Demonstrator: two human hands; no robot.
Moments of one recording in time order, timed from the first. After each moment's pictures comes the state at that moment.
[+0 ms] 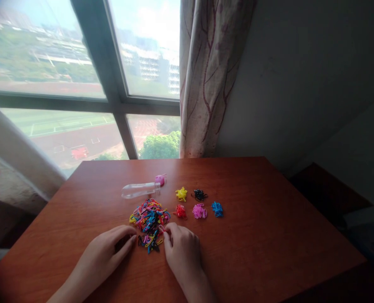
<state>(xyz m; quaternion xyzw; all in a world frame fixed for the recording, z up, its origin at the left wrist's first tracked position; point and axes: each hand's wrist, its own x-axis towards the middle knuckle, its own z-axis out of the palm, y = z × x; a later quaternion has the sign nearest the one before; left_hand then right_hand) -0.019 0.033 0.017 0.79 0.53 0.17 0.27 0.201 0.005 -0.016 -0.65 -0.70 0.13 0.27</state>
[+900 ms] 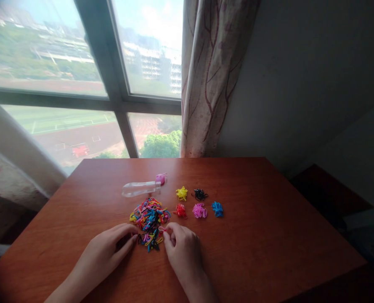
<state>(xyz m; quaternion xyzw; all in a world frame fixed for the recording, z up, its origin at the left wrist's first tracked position) -0.018 0.033 0.016 0.79 0.53 0.16 0.26 0.206 0.005 -0.022 -0.62 -0.69 0.16 0.33</state>
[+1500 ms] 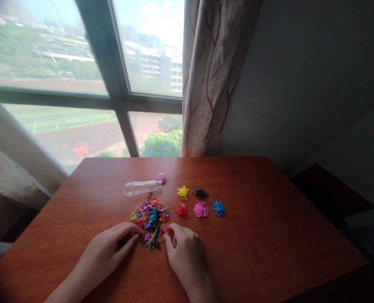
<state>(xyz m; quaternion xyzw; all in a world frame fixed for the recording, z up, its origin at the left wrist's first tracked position) -0.017 0.033 0.018 0.79 0.52 0.14 0.27 0.208 -0.002 -0.018 -0.64 -0.69 0.15 0.30</state>
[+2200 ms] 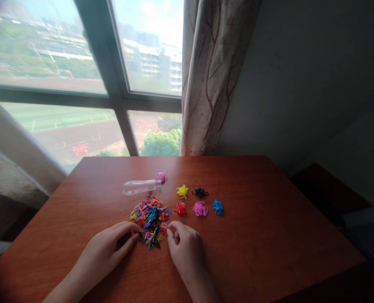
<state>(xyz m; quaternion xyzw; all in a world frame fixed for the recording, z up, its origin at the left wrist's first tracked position) -0.018 0.032 0.018 0.80 0.52 0.14 0.27 0.209 0.000 -0.021 -0.62 -0.66 0.20 0.36</state>
